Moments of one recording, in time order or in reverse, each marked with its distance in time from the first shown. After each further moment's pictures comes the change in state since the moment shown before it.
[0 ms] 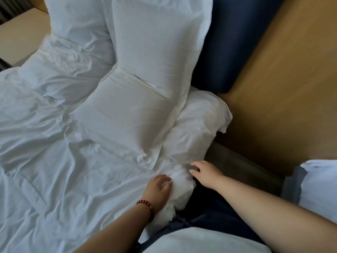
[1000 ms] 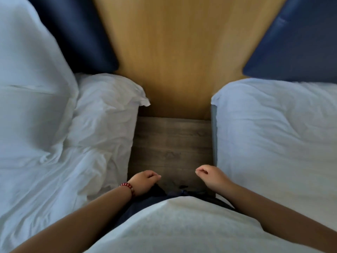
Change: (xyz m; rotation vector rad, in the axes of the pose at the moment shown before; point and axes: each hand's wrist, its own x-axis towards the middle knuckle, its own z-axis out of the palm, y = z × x) left_hand -0.085 0.098 0.229 0.497 -0.529 0.085; right_hand -0.267 0.298 0.063 0.491 0.278 0.359
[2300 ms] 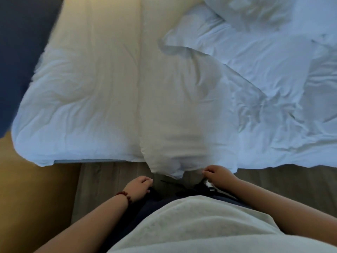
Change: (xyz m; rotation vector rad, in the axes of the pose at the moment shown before) left_hand 0.055 0.151 0.166 1.079 -0.725 0.459; right_hand -0.229 0.097 0.200 1.154 0.664 0.934
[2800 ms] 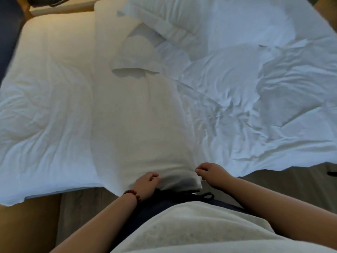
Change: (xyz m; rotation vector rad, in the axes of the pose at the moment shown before) left_hand 0.023 0.198 0.110 0.257 0.014 0.116; right_hand 0.022 0.101 -0.135 0.189 0.042 -0.010
